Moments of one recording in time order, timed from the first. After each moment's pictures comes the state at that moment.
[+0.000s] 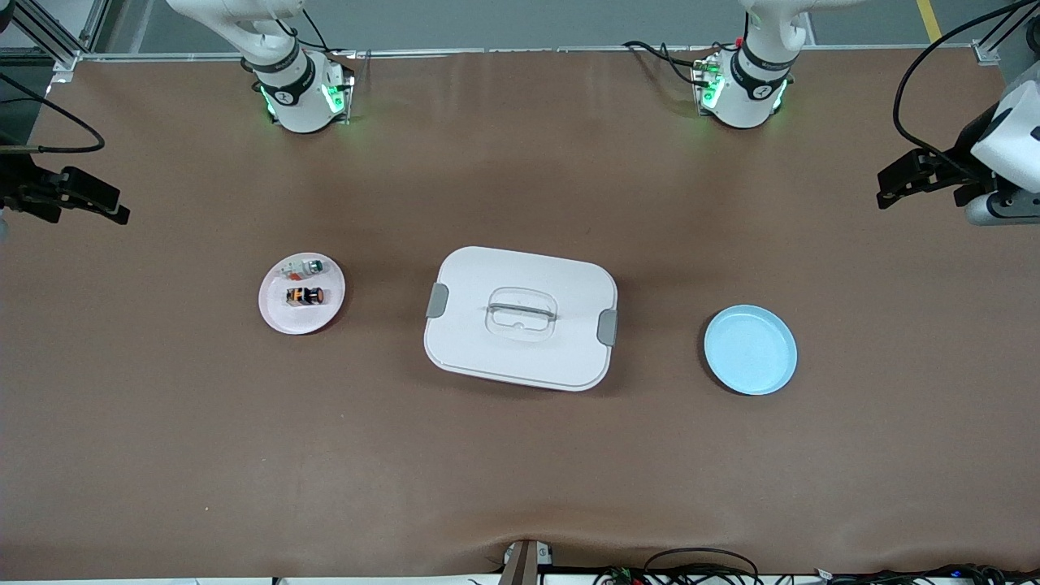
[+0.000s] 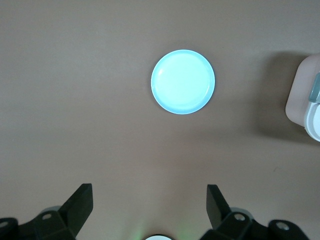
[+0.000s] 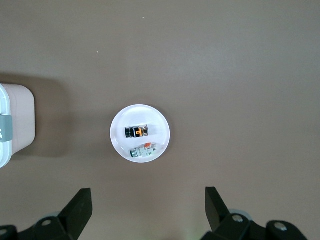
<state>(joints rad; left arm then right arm) 0.06 0.00 -0.14 -1.54 0.04 1.48 -0.08 -0.03 0.01 -0.02 -1.55 0.04 1.50 0.00</state>
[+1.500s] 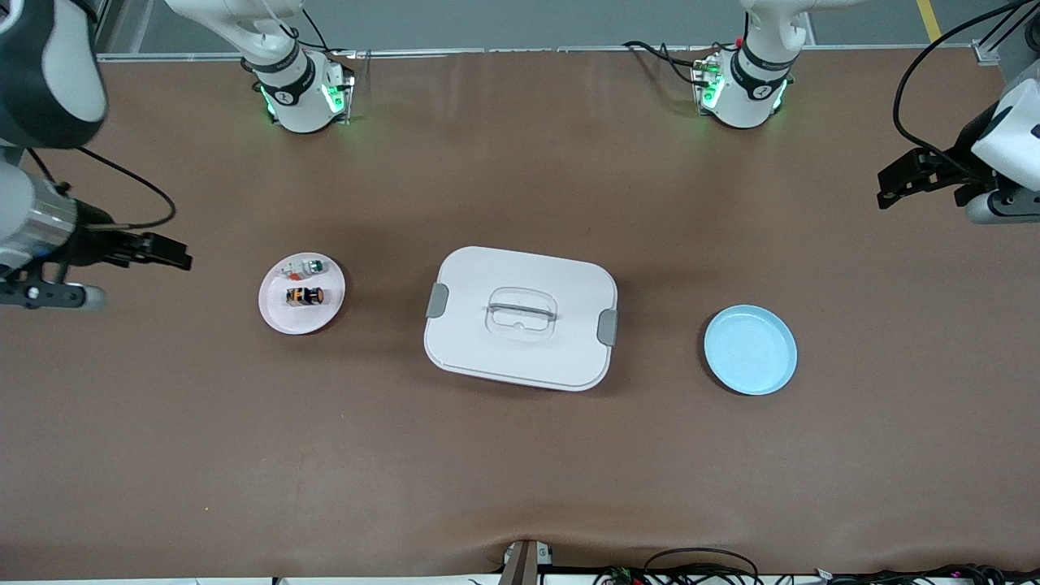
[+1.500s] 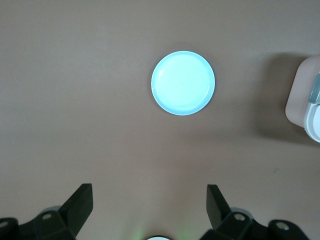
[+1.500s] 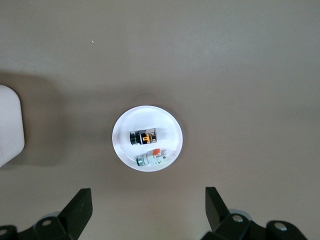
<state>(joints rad) 0.06 -0.01 -0.14 -1.55 0.04 1.49 -0.08 0.02 0.14 0.00 -1.65 0.04 1.65 0.09</state>
